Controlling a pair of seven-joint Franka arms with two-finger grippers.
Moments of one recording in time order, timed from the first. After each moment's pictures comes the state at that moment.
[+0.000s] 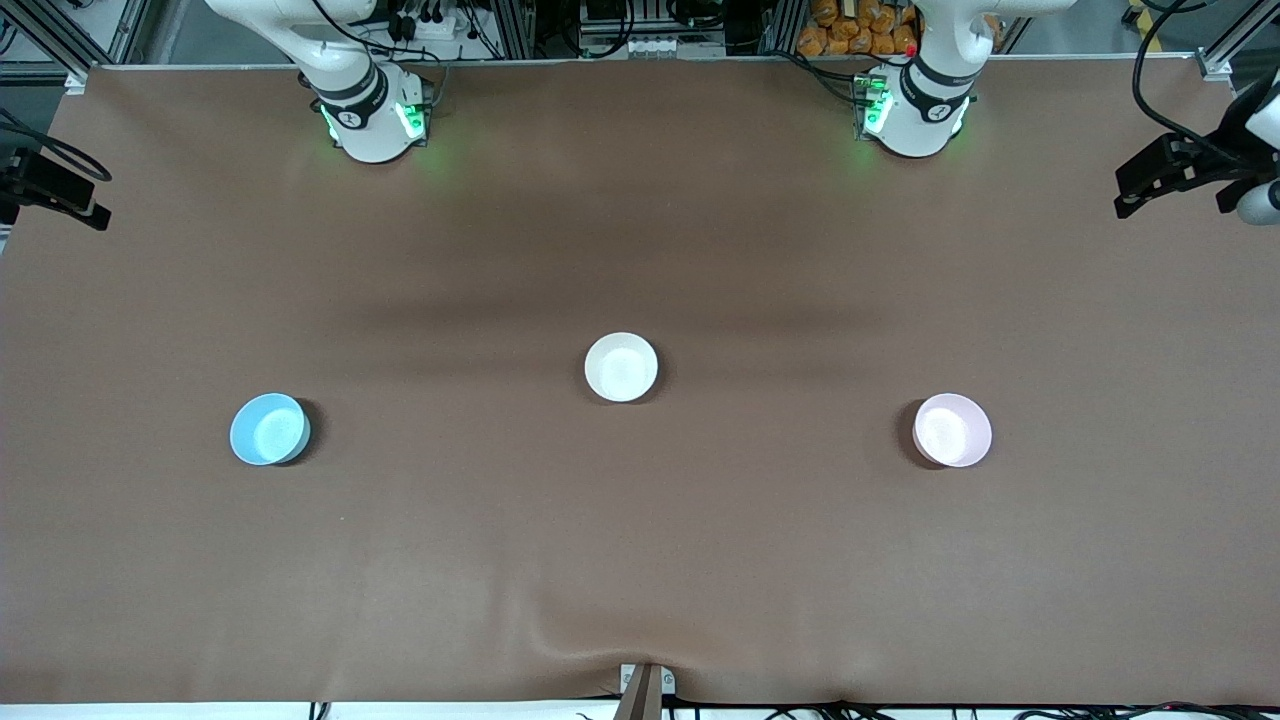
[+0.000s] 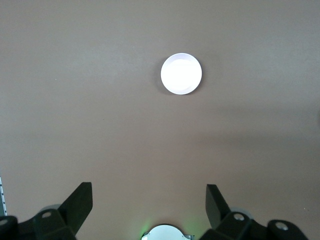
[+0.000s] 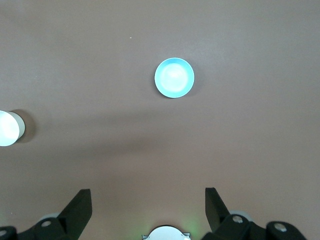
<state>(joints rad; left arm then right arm) -0.10 -0.06 0.04 -1.51 0.07 1.41 -0.08 -0.03 0.00 -0.05 -1.41 0.02 1.34 0.02</state>
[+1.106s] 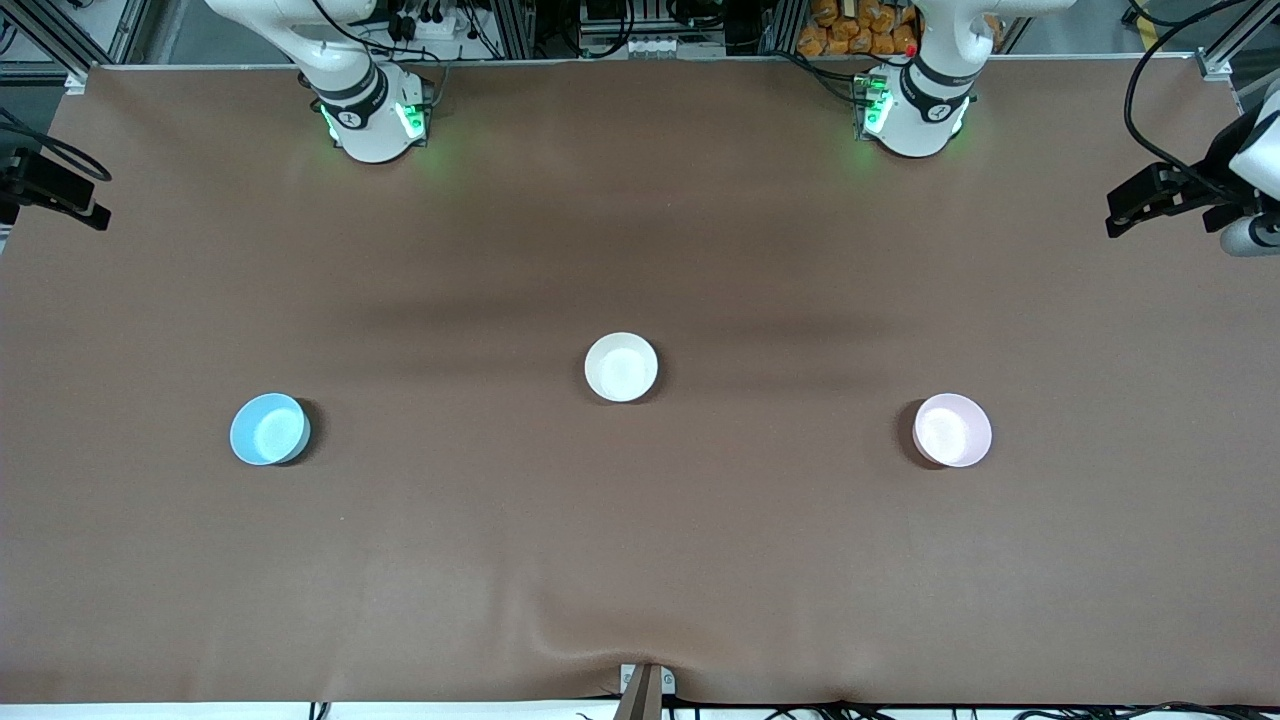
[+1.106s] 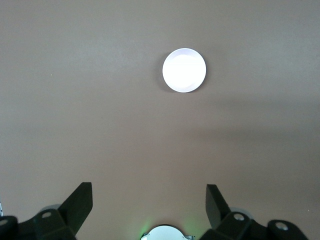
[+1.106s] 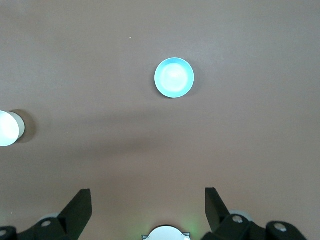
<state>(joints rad) -0.09 -0.04 0.04 -1.56 0.06 1.45 -0.07 -0.03 0.00 -0.05 -1.41 0.02 1.34 0.02</state>
